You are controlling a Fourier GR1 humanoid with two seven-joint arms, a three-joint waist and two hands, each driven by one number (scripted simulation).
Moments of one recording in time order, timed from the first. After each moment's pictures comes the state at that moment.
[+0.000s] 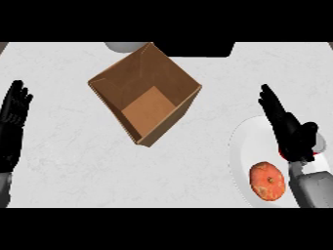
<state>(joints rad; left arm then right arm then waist) -0.10 0.61 -0.20 -1.52 0.36 0.41 -0.14 -0.19 -0.33 0.17 -1.41 -0.15 -0.12 0.01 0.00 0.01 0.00</state>
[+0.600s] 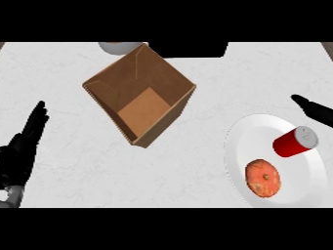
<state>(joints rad) -0.04 0.60 -0.29 -1.47 0.29 0.40 -0.04 -0.25 -0.43 -0.13 -1.41 -0.03 -0.48 0.01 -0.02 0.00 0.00</state>
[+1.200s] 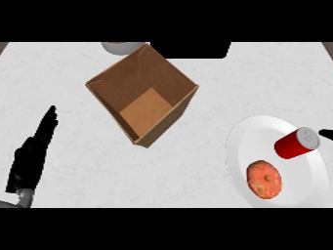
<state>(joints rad) -0.03 0.55 -0.32 -1.49 0.21 0.41 0.01 -0.06 -0.66 -0.10 -1.56 0.10 -0.34 0.21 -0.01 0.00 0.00</state>
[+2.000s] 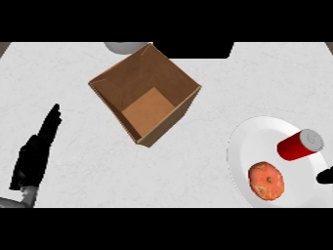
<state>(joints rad) -0.04 0.51 -0.30 -1.48 0.17 0.38 0.03 -0.11 -0.86 0.10 -1.82 0.02 0.18 0.87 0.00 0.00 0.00</state>
